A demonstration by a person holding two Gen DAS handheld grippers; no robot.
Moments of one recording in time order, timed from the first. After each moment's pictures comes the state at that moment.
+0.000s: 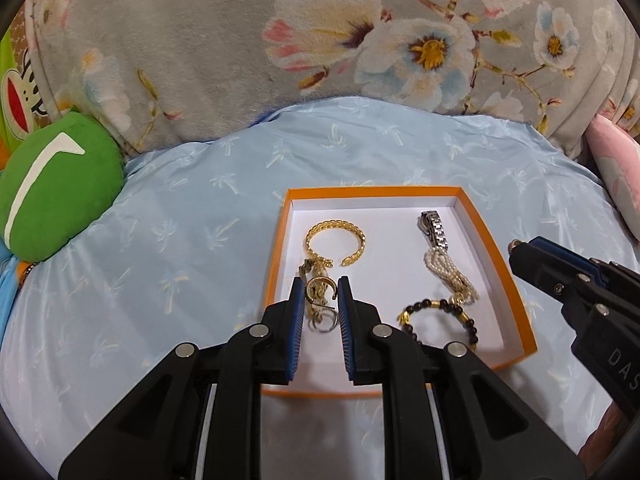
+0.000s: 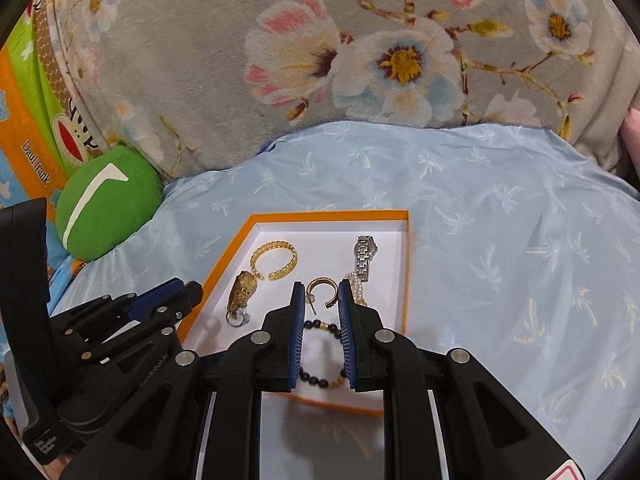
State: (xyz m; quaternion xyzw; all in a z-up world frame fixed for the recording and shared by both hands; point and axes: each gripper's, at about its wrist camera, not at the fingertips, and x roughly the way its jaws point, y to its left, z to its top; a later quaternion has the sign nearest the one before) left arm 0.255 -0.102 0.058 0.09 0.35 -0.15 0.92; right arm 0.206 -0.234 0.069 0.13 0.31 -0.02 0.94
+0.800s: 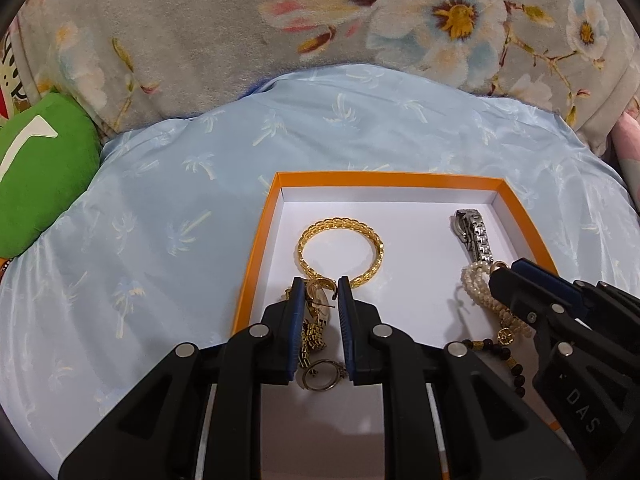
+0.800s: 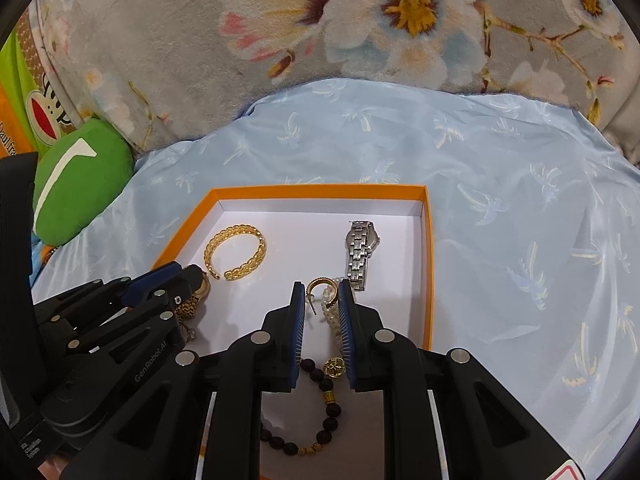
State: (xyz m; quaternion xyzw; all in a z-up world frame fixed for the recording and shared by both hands) left arm 0.308 -0.121 0.016 0.08 0.37 -0.14 0.91; right arm 0.265 -0.238 0.019 0.11 0.35 -0.02 0.93
